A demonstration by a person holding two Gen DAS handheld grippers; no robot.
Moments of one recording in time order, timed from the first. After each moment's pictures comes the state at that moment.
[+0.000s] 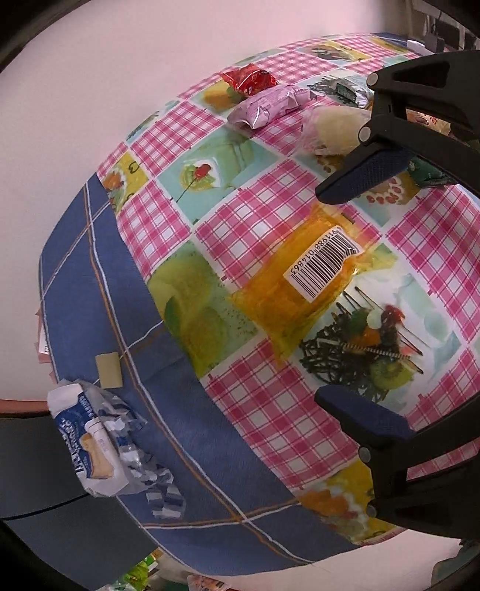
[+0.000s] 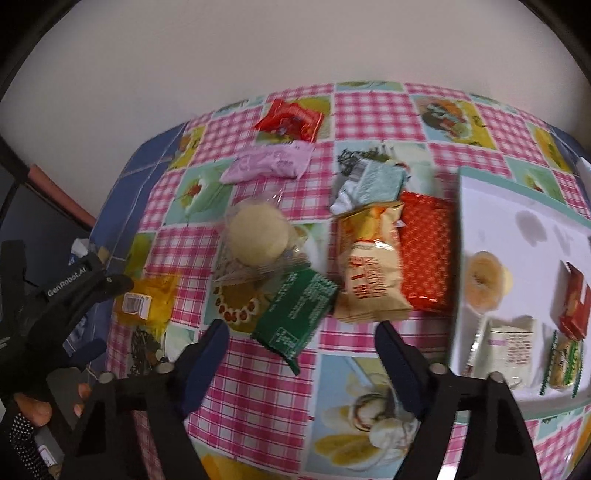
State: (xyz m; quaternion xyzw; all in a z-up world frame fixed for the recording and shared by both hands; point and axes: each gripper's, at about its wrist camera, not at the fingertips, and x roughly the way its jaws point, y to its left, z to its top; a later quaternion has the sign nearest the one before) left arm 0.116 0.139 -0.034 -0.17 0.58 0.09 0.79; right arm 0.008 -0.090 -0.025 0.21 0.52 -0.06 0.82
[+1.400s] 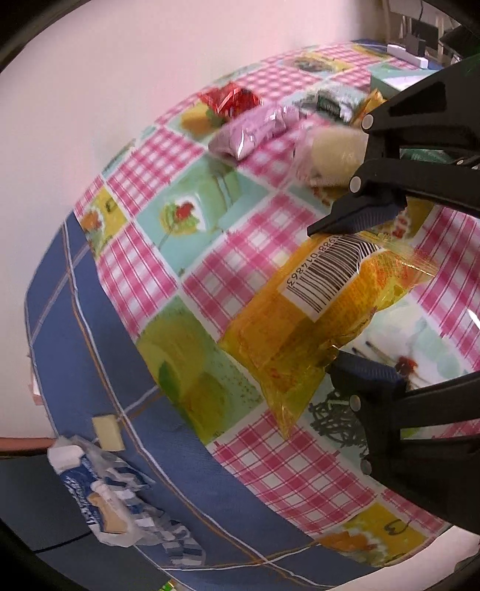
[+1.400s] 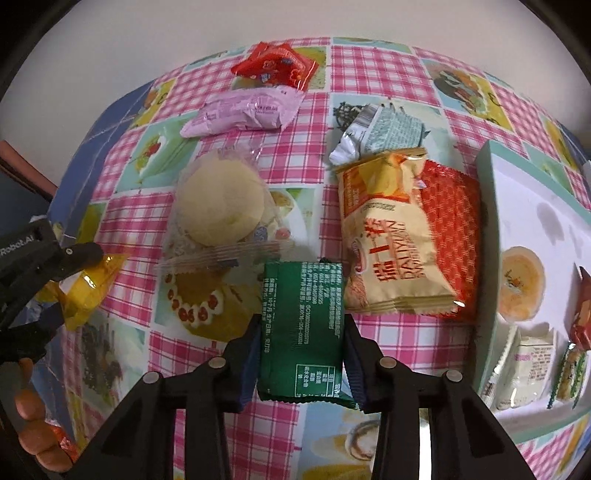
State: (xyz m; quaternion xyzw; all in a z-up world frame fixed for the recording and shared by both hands) left arm 0.134 0.102 -0.034 -0.16 0.59 0.03 0.79; right arm 0.032 -0.084 -0.062 0.18 0.57 -0.10 0.80
